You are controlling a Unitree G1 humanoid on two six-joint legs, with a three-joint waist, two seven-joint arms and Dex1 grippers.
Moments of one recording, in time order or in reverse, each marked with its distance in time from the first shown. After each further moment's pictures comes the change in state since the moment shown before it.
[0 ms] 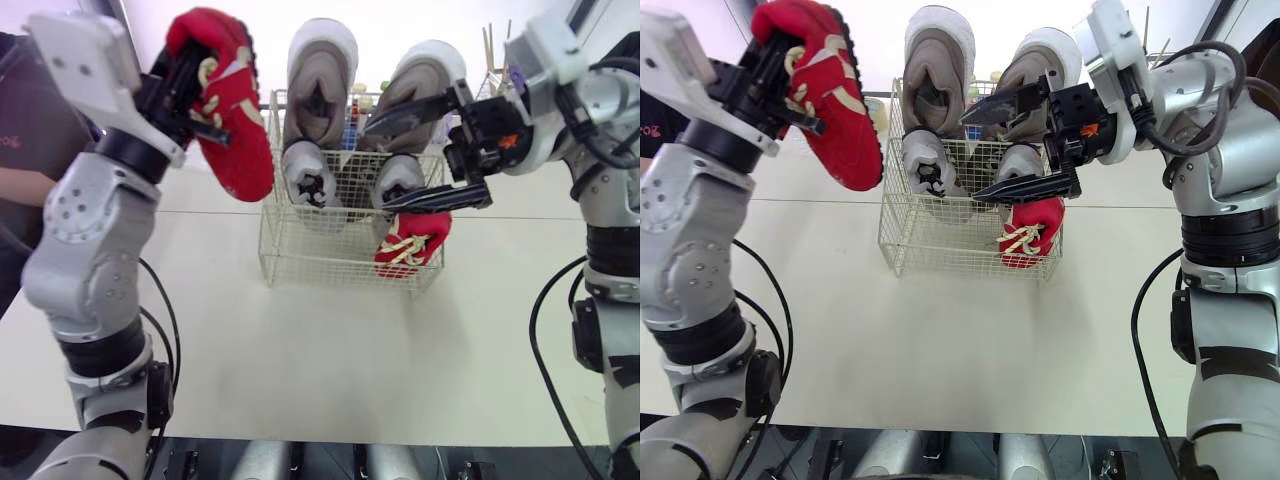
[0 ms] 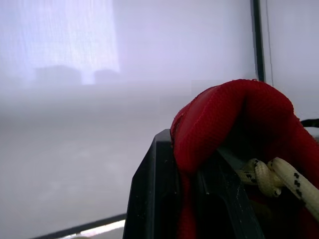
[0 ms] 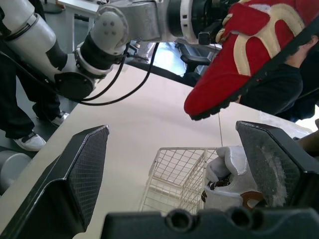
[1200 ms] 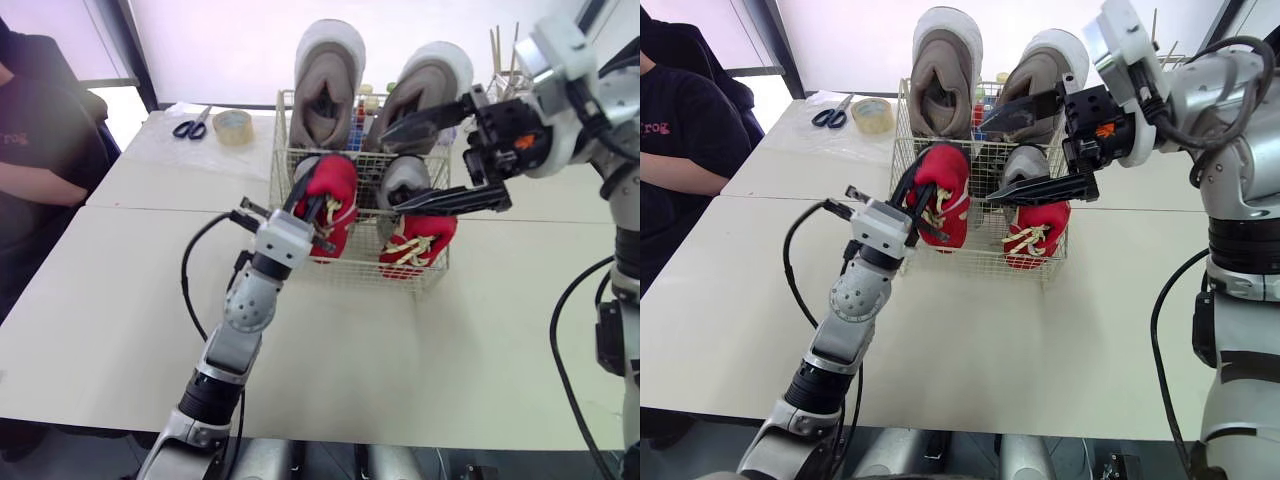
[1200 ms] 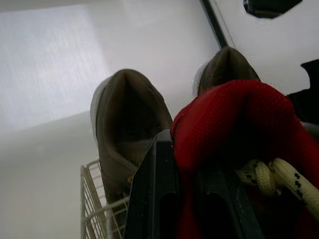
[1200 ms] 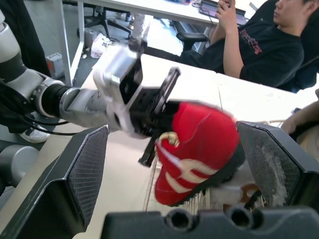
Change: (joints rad) left arm 0.394 -0.297 -0.454 0.468 0.639 -0.985 0.091; right arm 0.011 -0.097 -0.019 -0.081 0.004 0.154 -0.020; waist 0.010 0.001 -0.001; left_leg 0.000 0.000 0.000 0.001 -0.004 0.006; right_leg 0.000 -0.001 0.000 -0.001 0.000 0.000
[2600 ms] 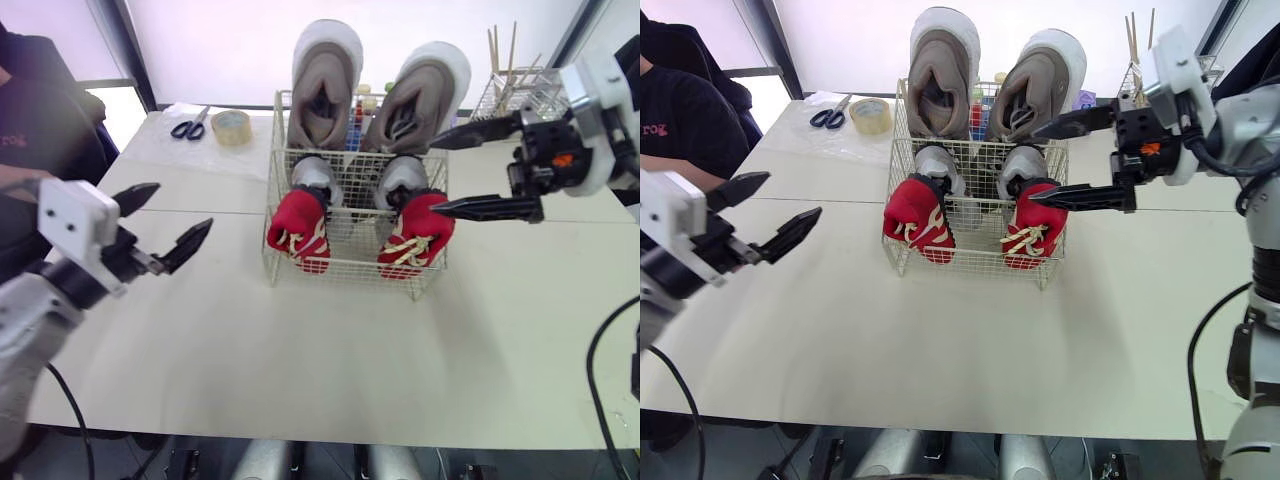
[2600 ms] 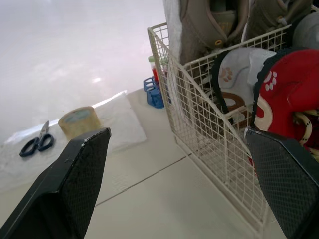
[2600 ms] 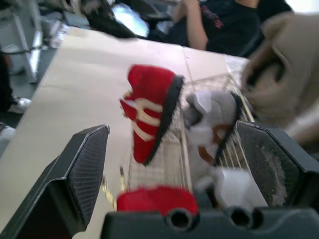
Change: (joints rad) left arm 0.327 0.790 0.806 -0.605 -1.020 1.053 -0.413; right arm 0.220 -0.150 -0.120 -0.005 -0.015 -0.060 -0.048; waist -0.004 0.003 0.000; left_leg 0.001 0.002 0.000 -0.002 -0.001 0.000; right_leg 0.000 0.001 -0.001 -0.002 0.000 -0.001
